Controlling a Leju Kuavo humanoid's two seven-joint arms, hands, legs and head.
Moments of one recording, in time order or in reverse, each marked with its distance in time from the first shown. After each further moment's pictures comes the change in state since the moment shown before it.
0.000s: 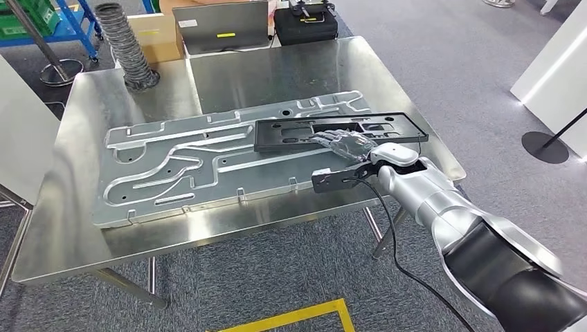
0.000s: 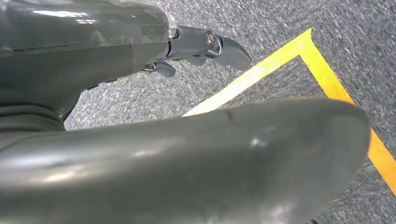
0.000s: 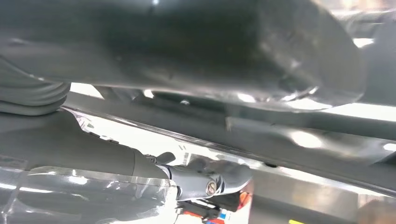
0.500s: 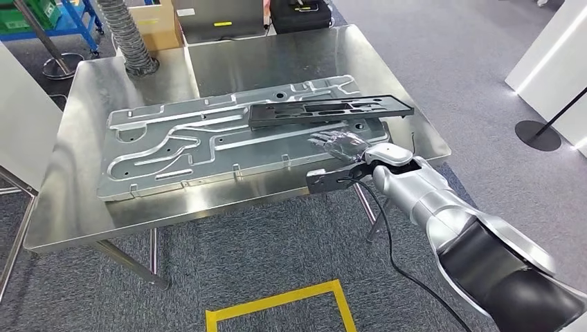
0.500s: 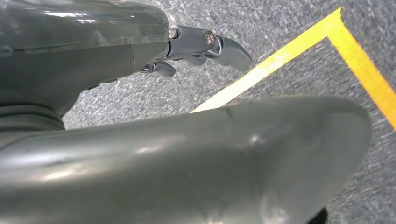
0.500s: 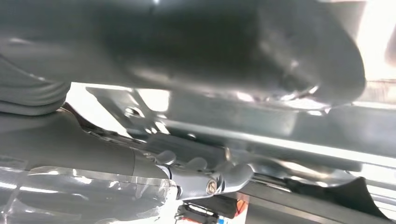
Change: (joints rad) left arm 0.000 -0.002 0.001 0.000 -0.006 0.002 -0.006; right arm -0.006 0.028 -0.003 0.010 0.013 0.013 0.006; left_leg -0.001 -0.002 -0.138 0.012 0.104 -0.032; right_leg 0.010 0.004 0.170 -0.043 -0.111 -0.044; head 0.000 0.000
